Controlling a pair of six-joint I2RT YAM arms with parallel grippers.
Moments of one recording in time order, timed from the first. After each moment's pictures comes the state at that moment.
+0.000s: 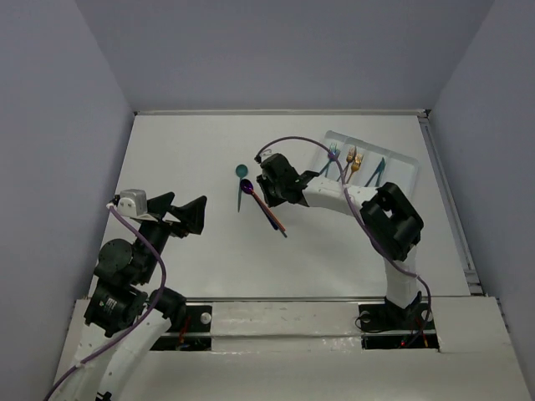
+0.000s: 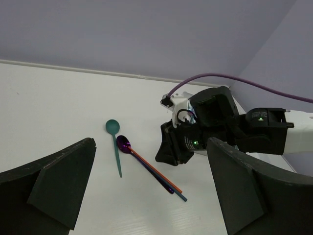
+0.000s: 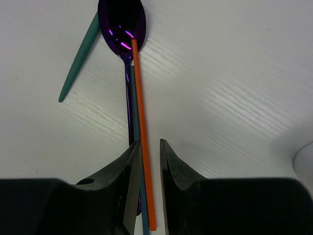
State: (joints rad) left arm -0.47 0.27 0.69 -0.30 -0.15 -0.35; right arm 0.76 1.96 1.41 -0.26 0.12 0.25
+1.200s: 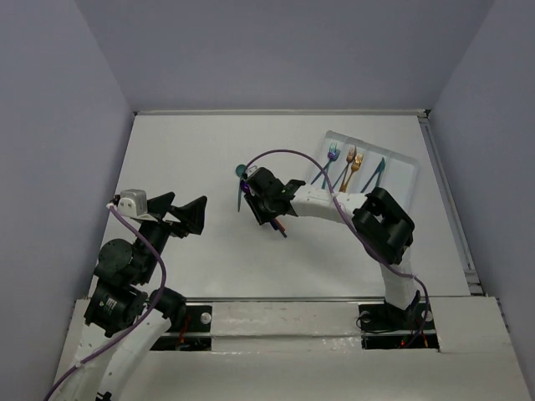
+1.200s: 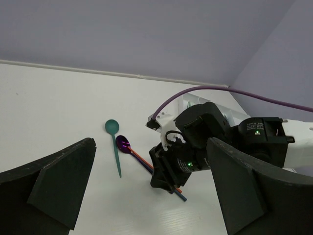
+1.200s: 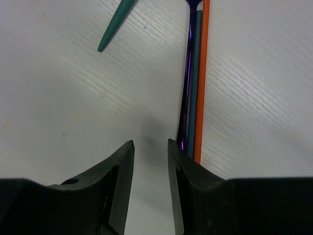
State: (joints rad) left arm -0.47 0.27 0.69 -0.30 -0.14 -0.35; right arm 0.90 2.02 1.47 -0.41 0.12 0.27
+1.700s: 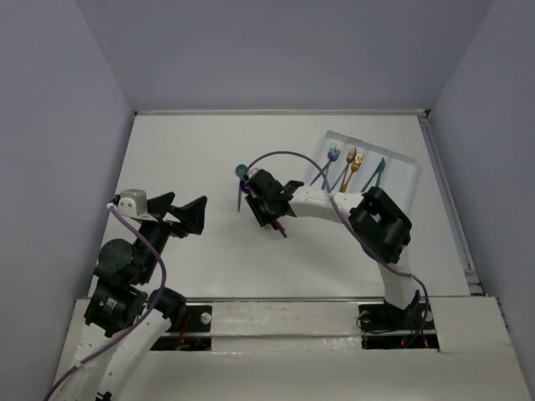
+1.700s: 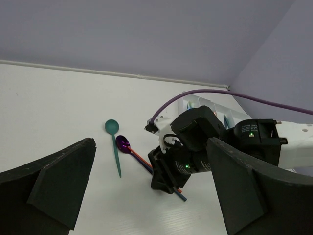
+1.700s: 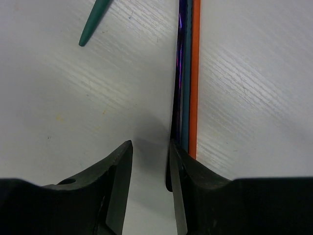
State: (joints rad) left arm -0.47 0.27 0.69 -0.30 -0.14 -0.35; right arm 0.90 2.04 1.47 -0.43 0.14 0.28
